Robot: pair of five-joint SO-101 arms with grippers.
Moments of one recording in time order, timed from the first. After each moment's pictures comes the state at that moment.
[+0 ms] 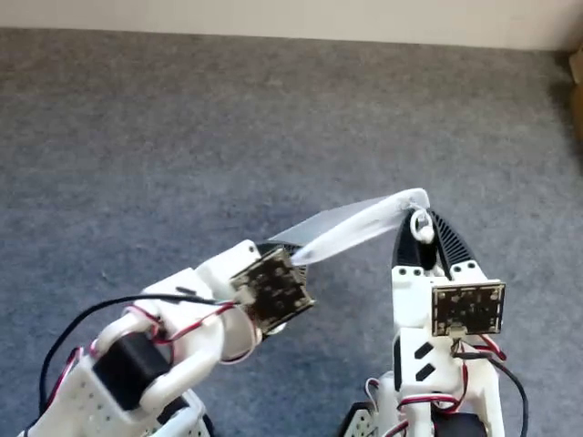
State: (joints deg) left arm 35.7 -72.6 48.2 64.1 -13.0; right arm 3.3 -105.0 62.1 54.7 14.1
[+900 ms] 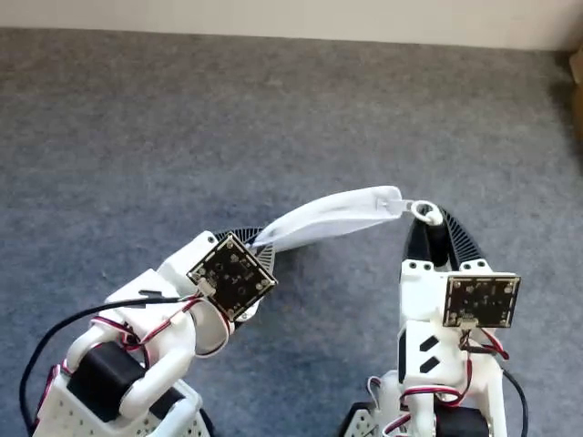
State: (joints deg) left arm 26.9 -76.5 48.2 65.7 -12.8; right arm 5.4 -104.4 62.2 54.1 11.6
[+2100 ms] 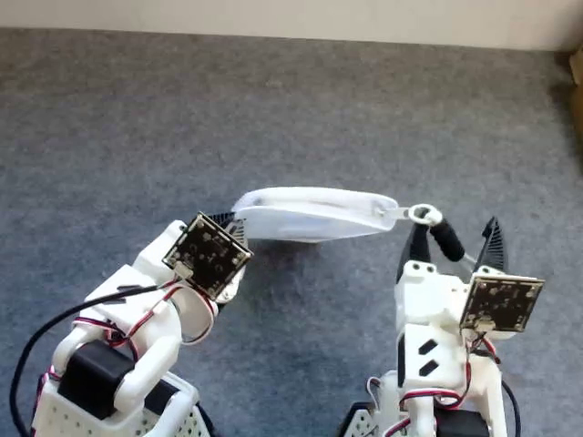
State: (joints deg) left arm 17.9 -76.5 46.9 66.5 -12.4; right arm 4.0 -105.0 62.2 57.5 2.3
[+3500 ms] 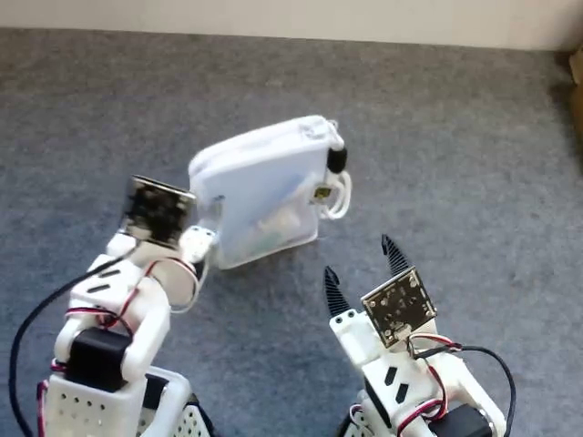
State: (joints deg) left arm 6.8 -76.7 55.1 55.9 -0.4; right arm -27.5 -105.0 62.1 72.7 12.5
